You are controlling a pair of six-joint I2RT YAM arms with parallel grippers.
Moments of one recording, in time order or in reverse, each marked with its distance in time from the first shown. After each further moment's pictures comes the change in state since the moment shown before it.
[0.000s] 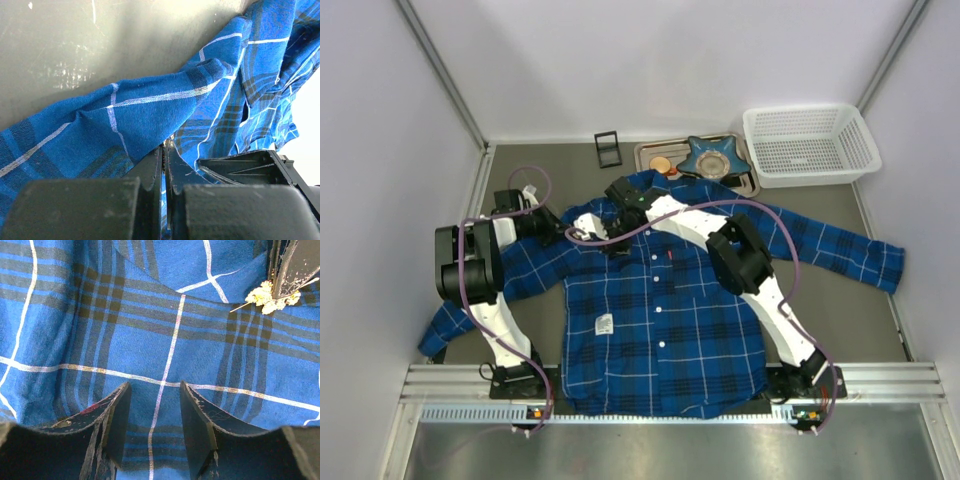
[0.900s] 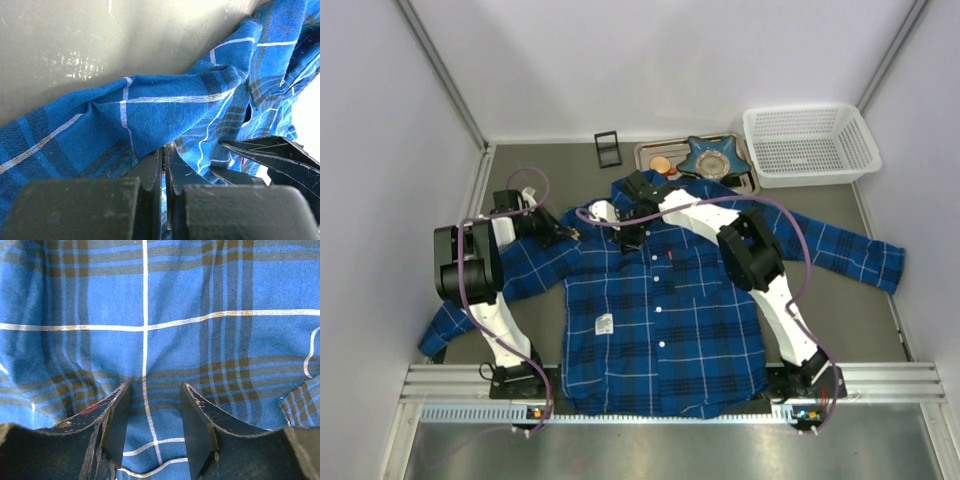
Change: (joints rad) left arm 0.009 0.002 0.008 -0.053 -0.020 0.001; right arm -0.068 -0.071 -0.100 0.019 0.069 0.180
